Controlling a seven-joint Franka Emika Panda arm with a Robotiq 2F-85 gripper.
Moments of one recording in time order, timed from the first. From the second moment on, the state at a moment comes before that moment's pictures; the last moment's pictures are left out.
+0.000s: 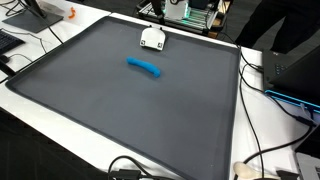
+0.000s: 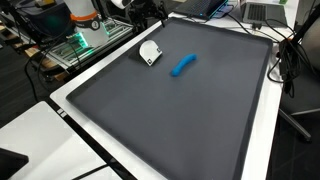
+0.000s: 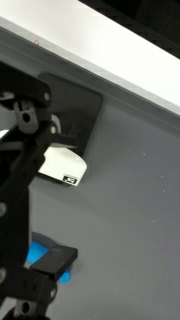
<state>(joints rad) -0.02 -0.23 0.04 -2.69 0.61 2.37 0.61</state>
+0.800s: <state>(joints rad) -0.05 -0.12 0.02 -2.69 0.61 2.40 0.61</state>
